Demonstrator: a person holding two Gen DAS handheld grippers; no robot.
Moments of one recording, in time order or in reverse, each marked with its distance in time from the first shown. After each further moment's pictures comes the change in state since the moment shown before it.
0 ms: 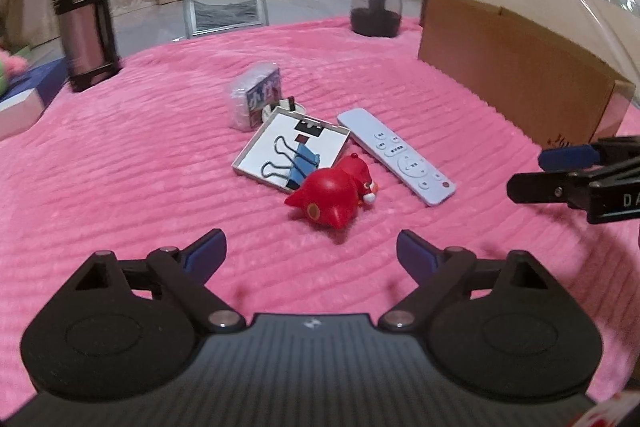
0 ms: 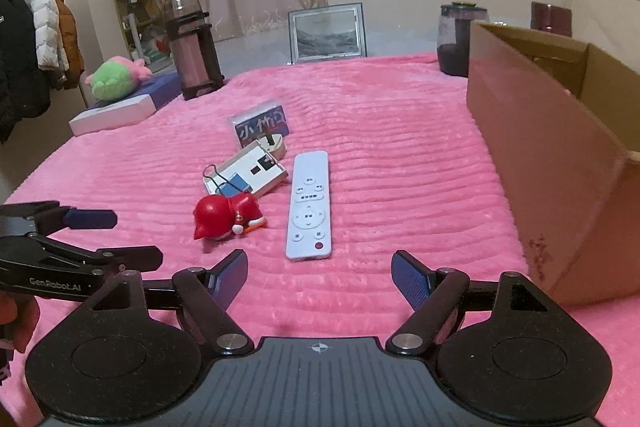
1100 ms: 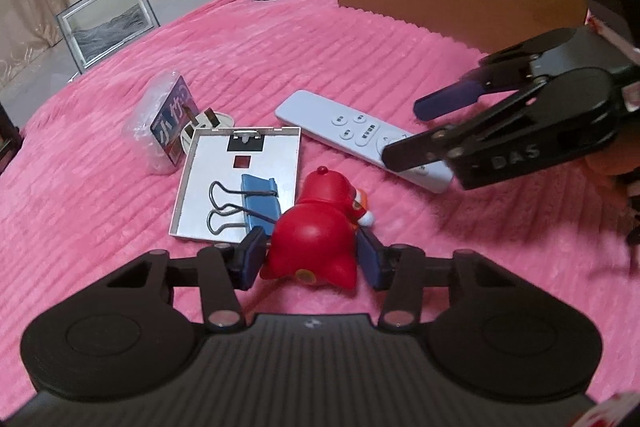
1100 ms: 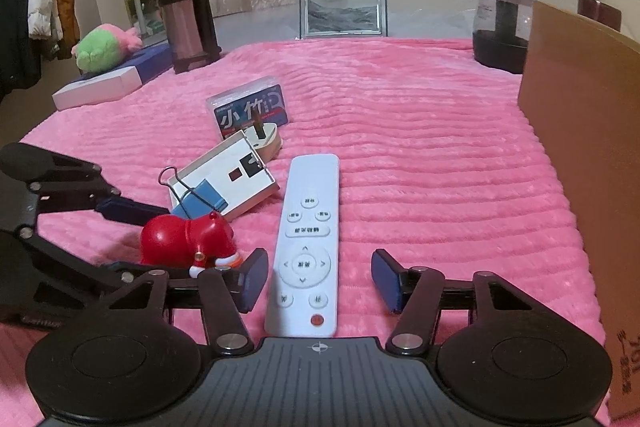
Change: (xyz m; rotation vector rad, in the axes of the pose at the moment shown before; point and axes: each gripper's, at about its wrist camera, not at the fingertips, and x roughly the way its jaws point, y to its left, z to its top) left arm 0.079 -0.004 0.033 0.338 0.105 -0.166; right arm 0.099 -0.001 0.026 -0.076 0.063 0.001
